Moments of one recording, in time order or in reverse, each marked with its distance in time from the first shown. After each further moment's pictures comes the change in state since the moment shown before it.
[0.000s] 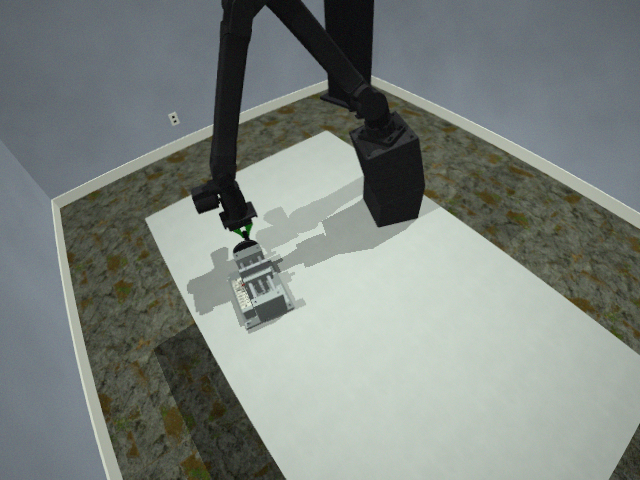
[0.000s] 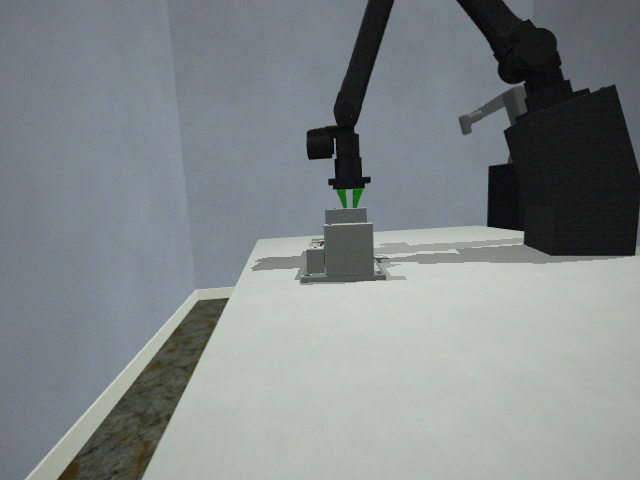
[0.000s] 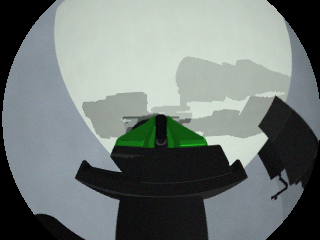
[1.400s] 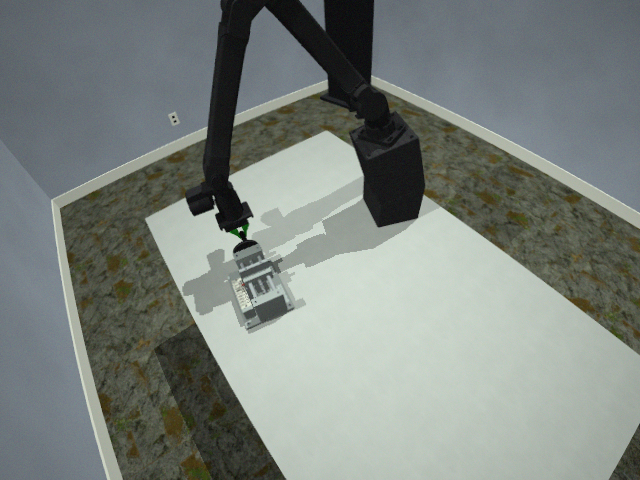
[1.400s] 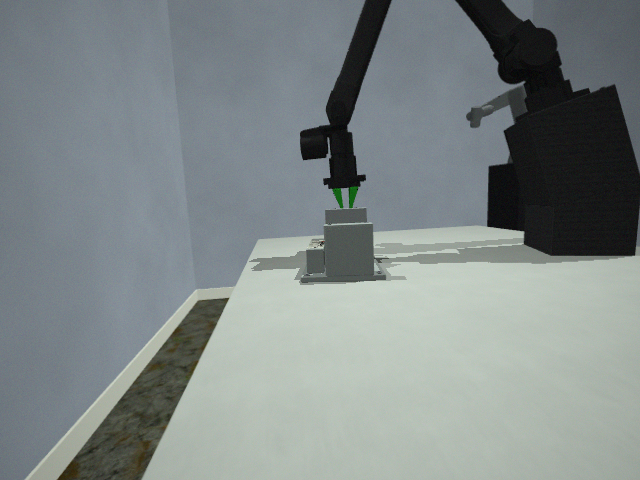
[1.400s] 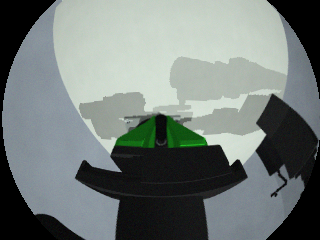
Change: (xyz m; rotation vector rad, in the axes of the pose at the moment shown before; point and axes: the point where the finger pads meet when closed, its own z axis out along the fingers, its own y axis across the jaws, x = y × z) arm 0.000 0.008 -0.004 0.039 0.000 0.000
